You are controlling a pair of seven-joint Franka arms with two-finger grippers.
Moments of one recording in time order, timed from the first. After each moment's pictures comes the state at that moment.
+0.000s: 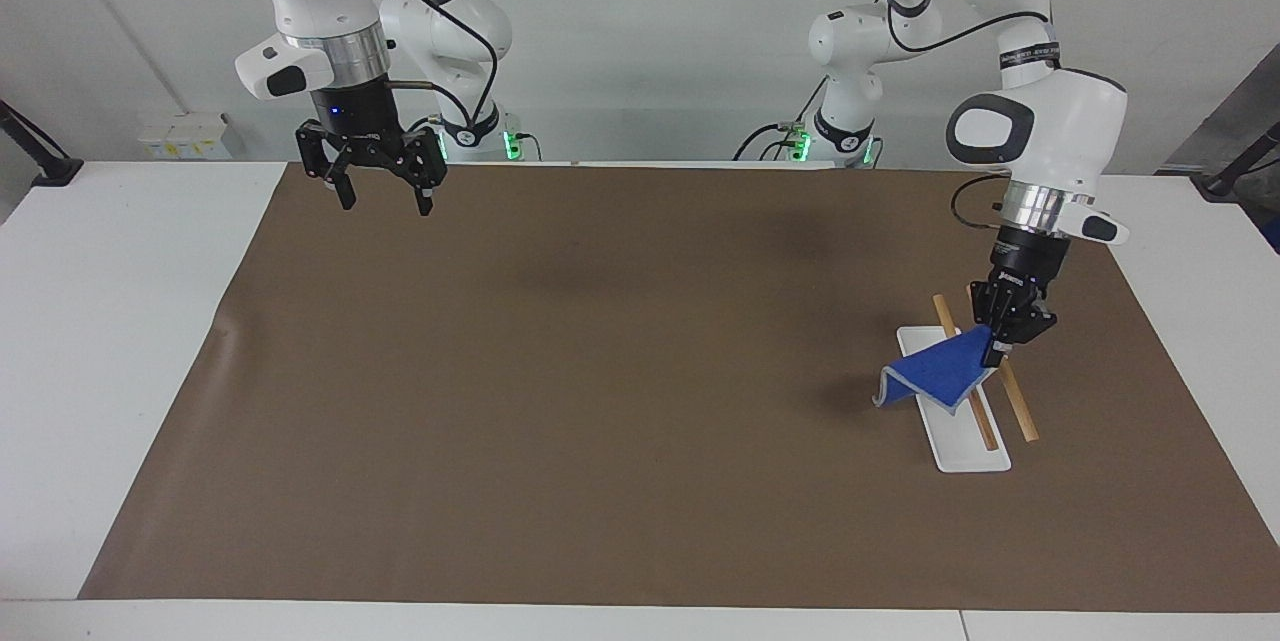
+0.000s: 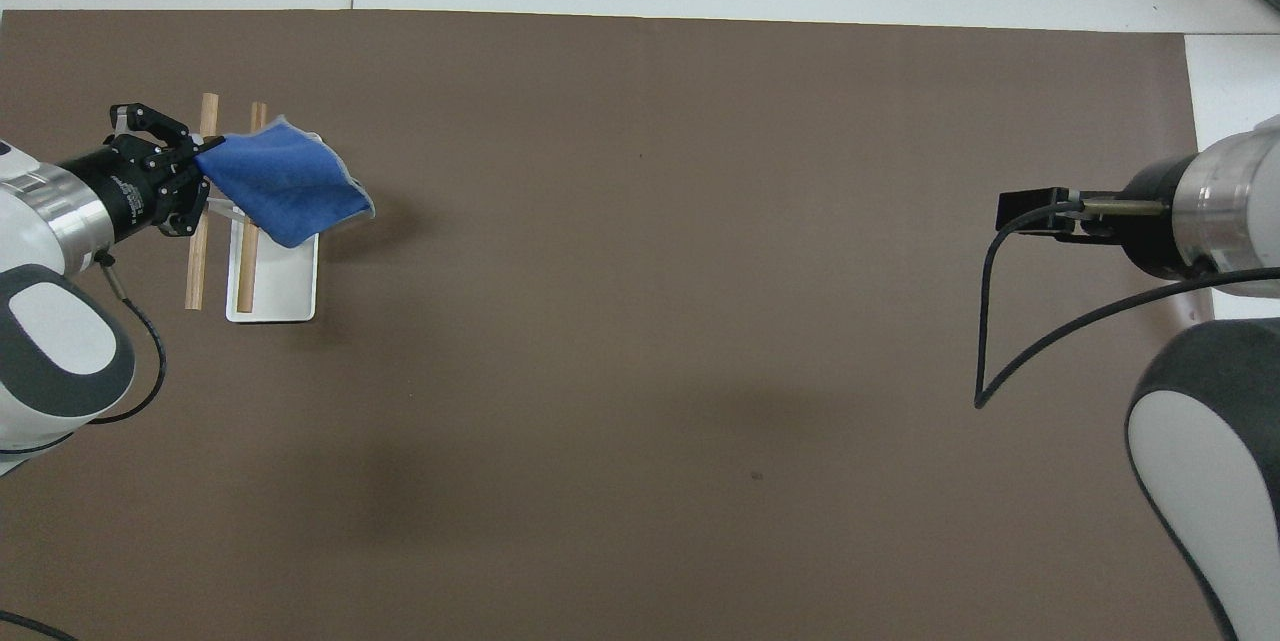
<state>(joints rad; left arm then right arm) 0.19 0.05 -0.22 -2.15 -0.57 2.82 -1.12 -0.26 -0.11 0.36 -1.74 0.00 1.82 0.22</state>
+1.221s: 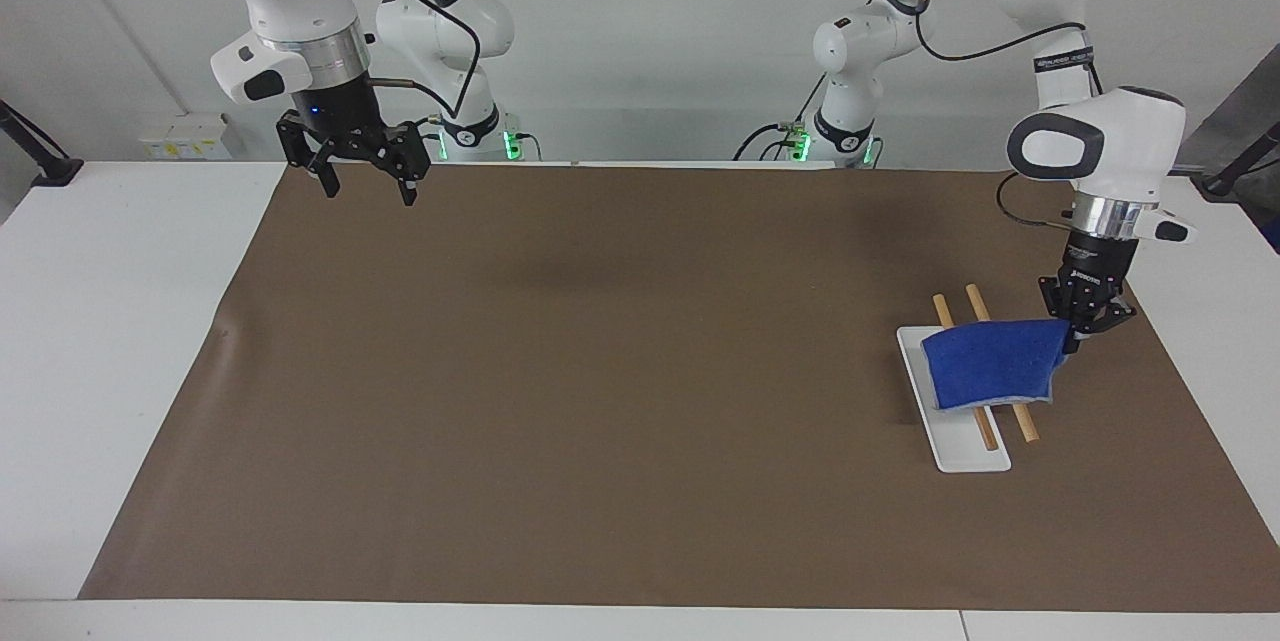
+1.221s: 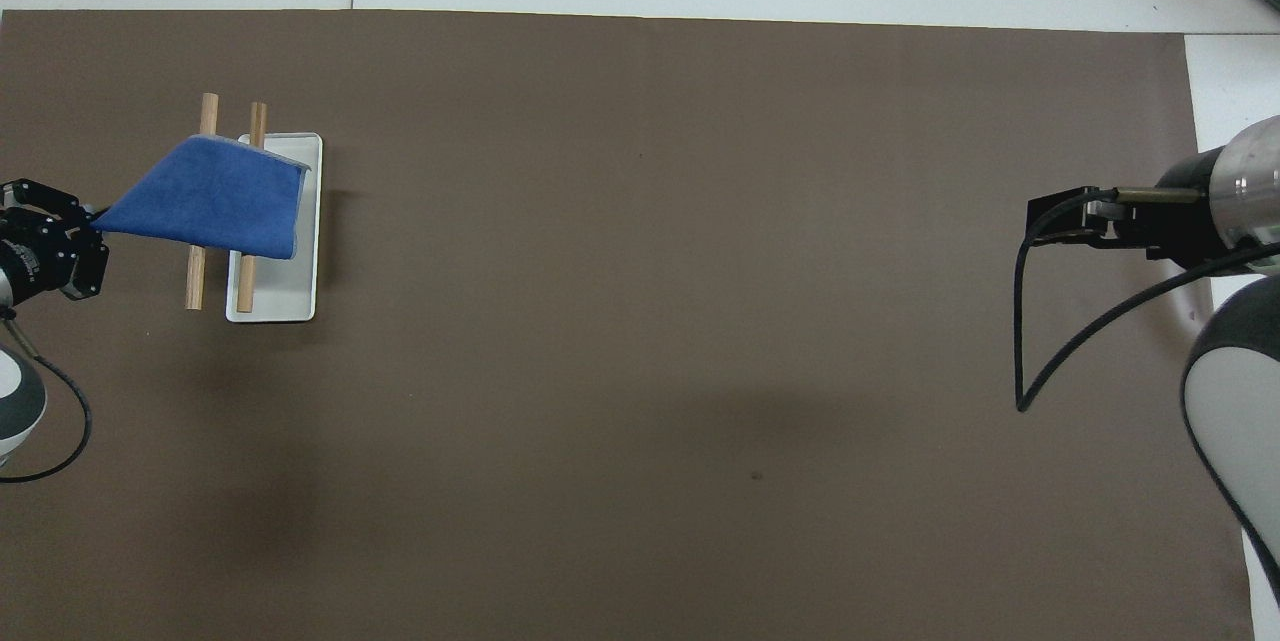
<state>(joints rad) 0.39 0.05 -0.23 -2.26 -0.57 2.83 -1.11 -0.08 -0.05 0.17 -1.62 -0.04 1.65 0.22</state>
